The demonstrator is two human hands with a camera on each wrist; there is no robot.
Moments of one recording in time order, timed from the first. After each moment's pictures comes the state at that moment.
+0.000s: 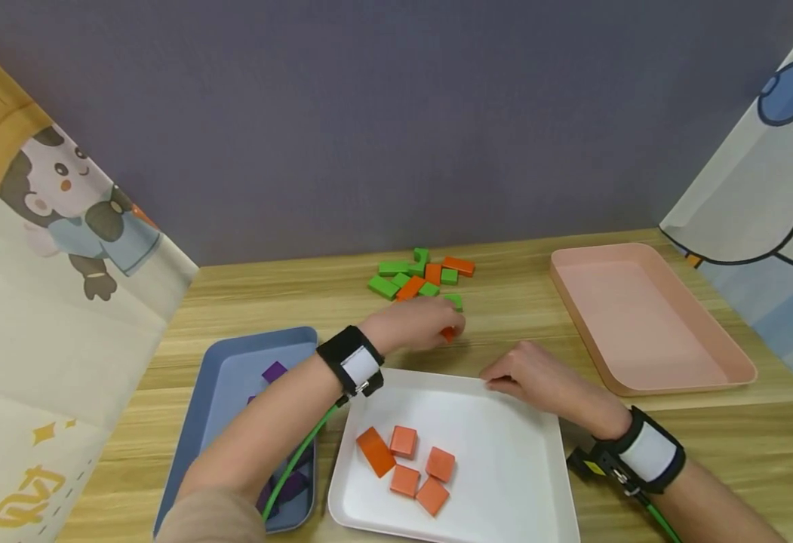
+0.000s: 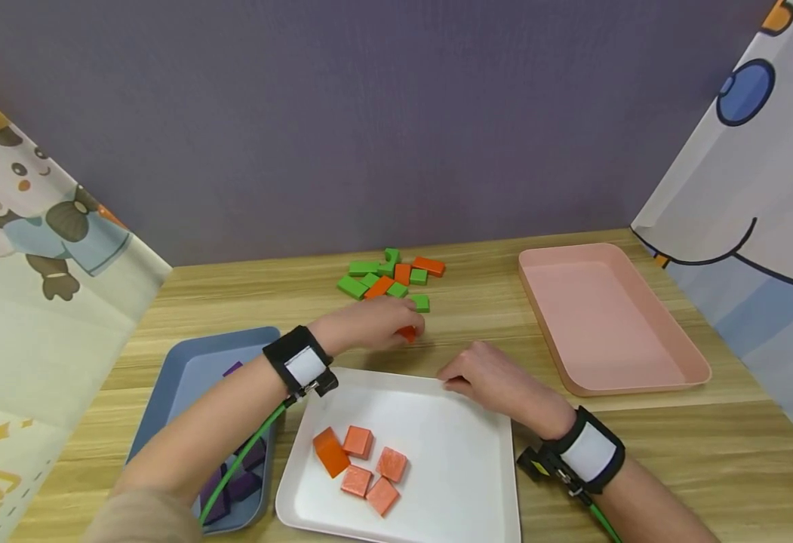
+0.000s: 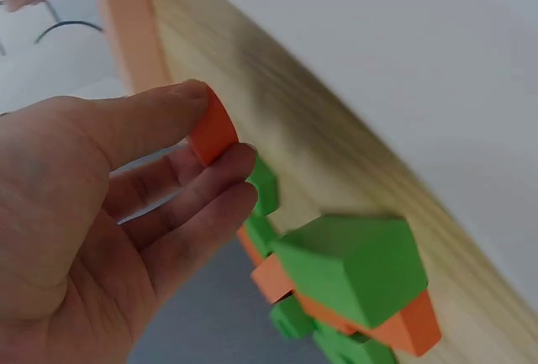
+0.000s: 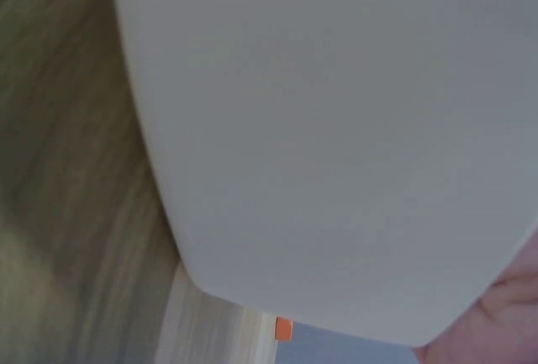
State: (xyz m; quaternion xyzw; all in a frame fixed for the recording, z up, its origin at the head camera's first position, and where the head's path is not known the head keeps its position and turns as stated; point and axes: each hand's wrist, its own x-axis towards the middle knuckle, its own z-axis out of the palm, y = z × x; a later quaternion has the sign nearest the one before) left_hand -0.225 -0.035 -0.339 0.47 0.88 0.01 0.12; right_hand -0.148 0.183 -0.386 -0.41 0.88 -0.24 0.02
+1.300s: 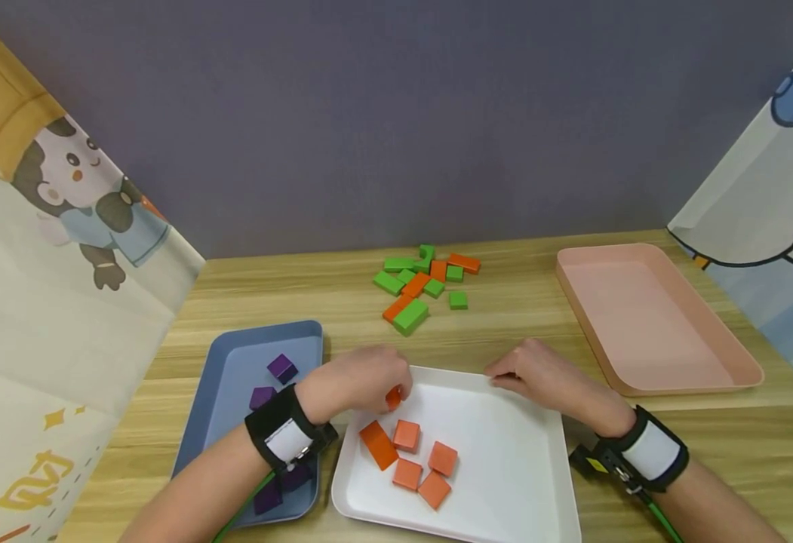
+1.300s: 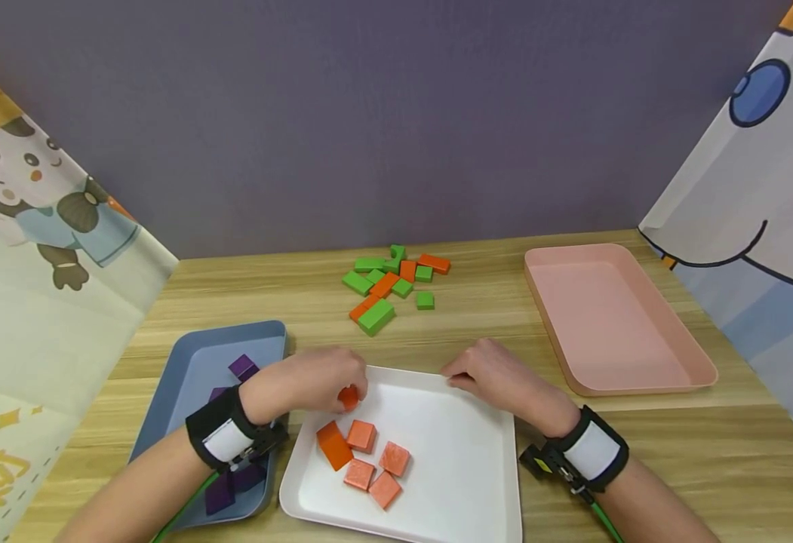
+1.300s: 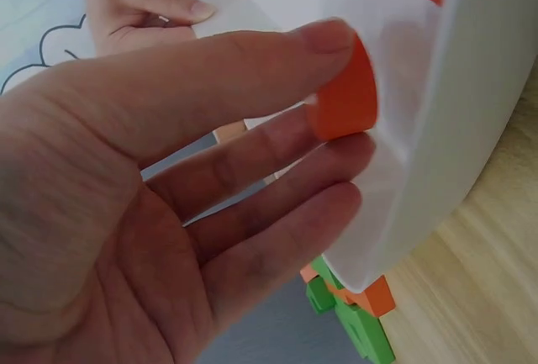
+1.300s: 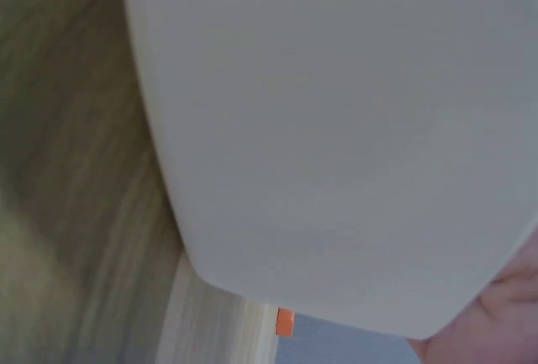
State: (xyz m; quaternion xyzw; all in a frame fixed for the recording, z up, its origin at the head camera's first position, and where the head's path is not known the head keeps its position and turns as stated) left_hand -0.145 -0.102 -0.335 0.42 0.89 0.00 0.18; right_hand -0.148 0.184 -0.385 -0.41 0.88 -0.24 0.02
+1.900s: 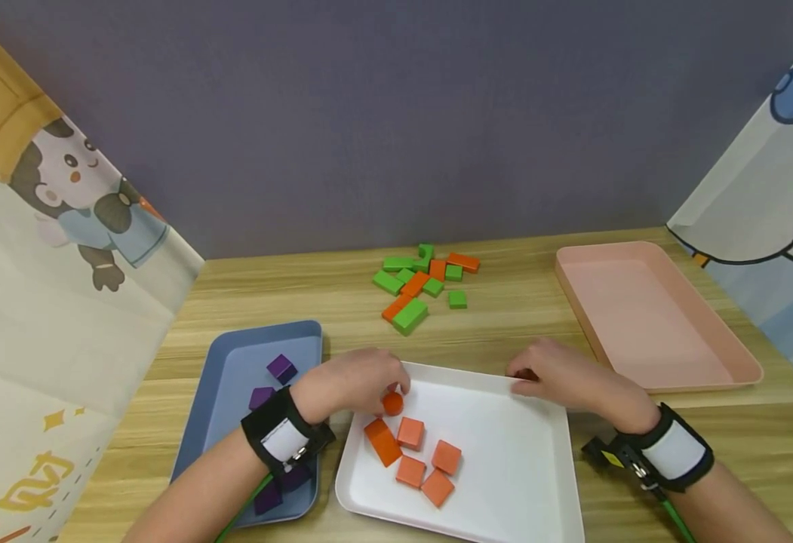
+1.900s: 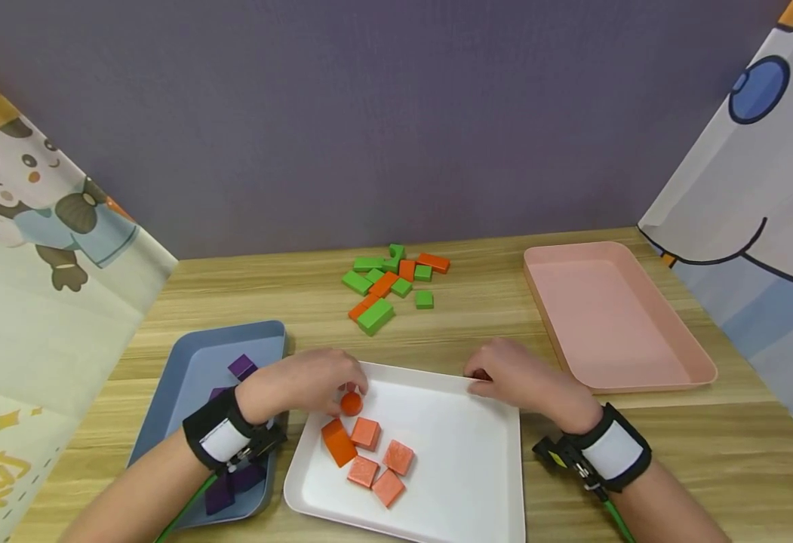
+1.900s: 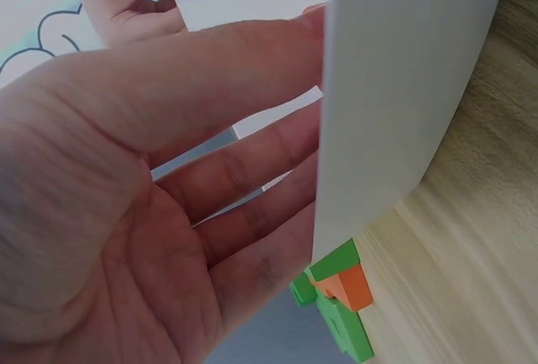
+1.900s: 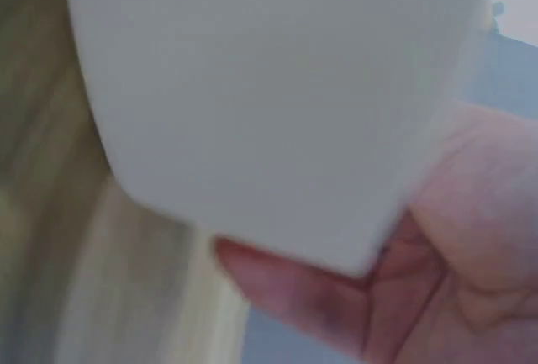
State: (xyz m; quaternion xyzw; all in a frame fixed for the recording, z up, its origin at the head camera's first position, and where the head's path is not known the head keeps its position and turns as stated) left_hand -0.144 -0.107 -0.339 0.37 0.90 0.01 0.22; right_hand -0.148 0.206 -0.377 -0.37 0.90 -0.21 0.10
